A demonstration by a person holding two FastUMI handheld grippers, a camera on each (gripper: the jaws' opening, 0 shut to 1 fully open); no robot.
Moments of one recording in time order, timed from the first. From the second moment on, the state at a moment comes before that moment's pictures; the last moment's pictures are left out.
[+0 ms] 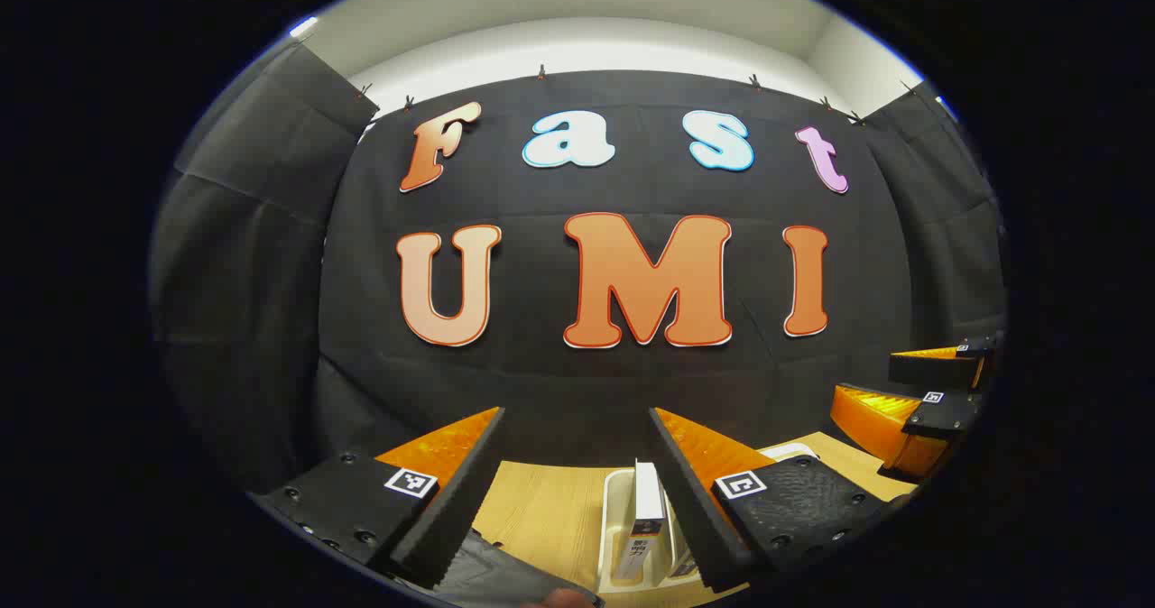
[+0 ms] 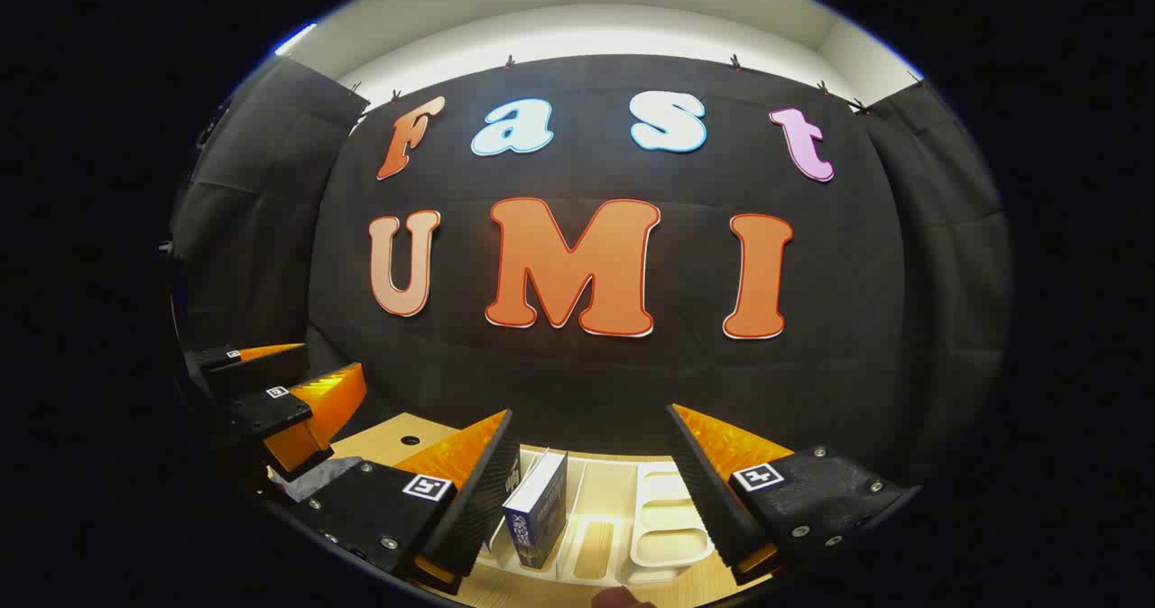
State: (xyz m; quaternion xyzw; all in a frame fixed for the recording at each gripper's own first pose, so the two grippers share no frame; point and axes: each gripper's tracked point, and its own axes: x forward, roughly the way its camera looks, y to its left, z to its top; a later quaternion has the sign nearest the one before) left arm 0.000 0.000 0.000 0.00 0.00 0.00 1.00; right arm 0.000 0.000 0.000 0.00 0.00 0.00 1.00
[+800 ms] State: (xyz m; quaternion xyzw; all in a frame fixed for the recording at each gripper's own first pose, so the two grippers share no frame) left arm -0.008 0.000 -0.005 0.02 0.01 0.02 1.00; right arm -0.002 0.008 -0.006 0.00 0.01 0.02 1.00
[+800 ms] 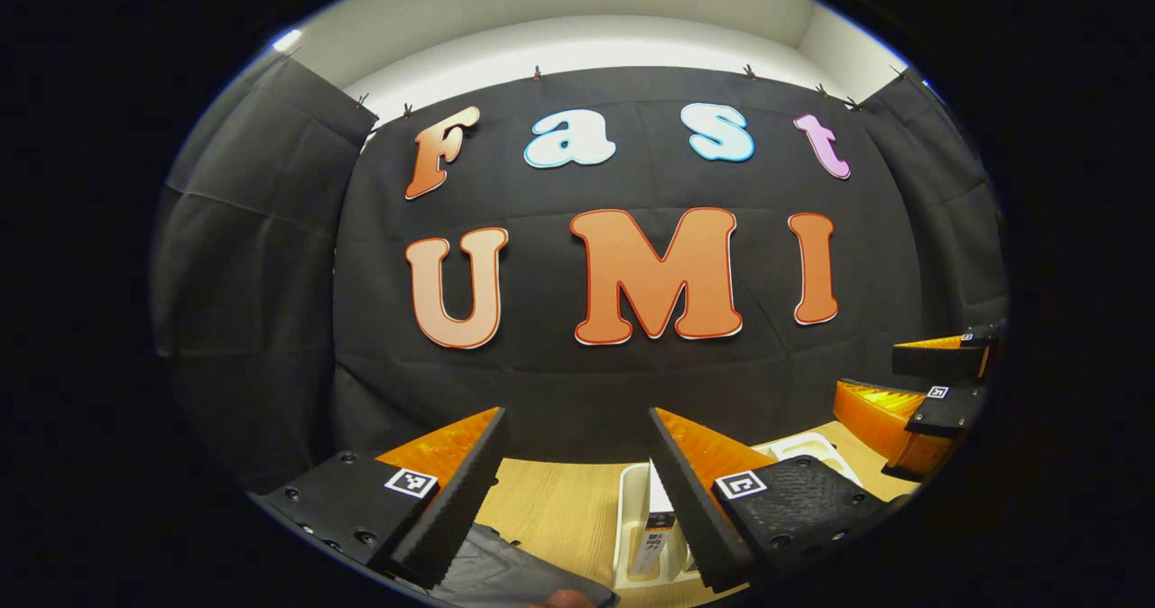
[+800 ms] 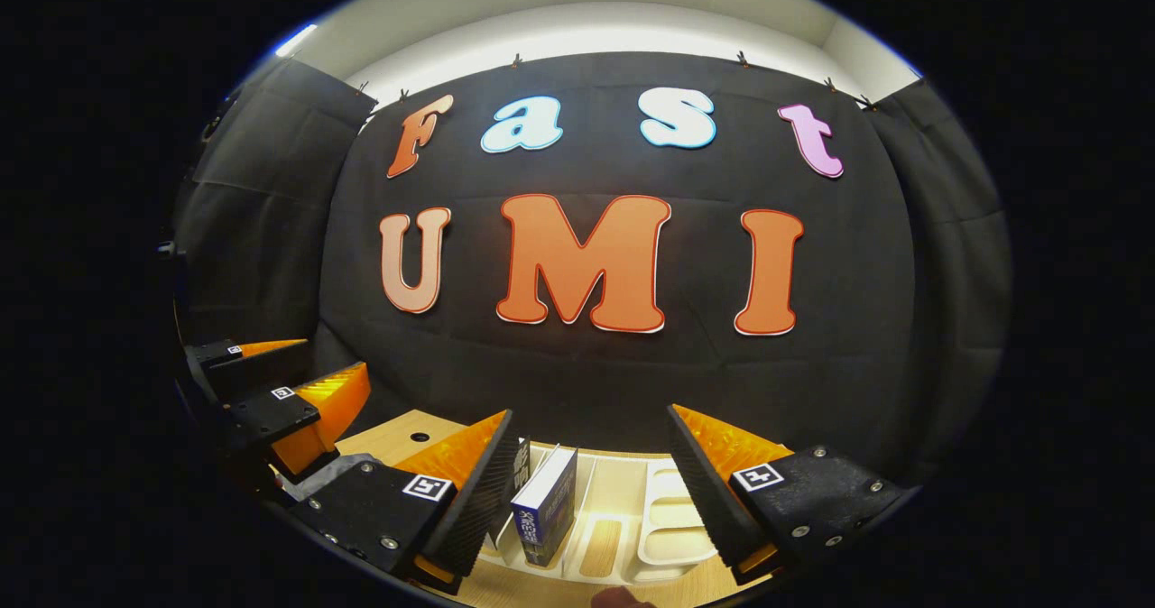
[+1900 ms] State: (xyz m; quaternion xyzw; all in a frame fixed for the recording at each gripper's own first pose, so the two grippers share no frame) left arm -0.037 -0.010 -0.148 0.25 0.16 0.00 0.95; right arm 0.022 -0.036 -0.025 -0.03 0.01 0.00 1.00
